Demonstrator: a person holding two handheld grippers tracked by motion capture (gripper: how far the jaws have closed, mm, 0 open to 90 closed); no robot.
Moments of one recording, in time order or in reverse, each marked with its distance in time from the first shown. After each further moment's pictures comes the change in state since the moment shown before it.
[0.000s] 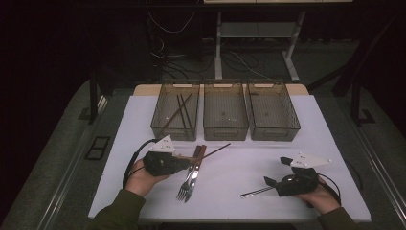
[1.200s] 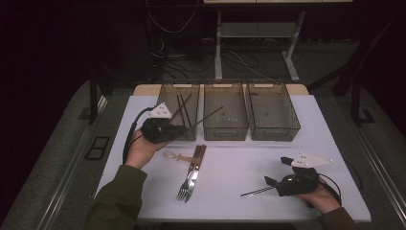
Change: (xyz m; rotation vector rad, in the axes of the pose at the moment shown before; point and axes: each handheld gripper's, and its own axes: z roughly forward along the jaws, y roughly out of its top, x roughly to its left) left arm 0.061 0.055 -0.014 -0.068 0.157 -0.023; right arm -0.001 0.000 -0.001 -0.004 -0.002 0.007
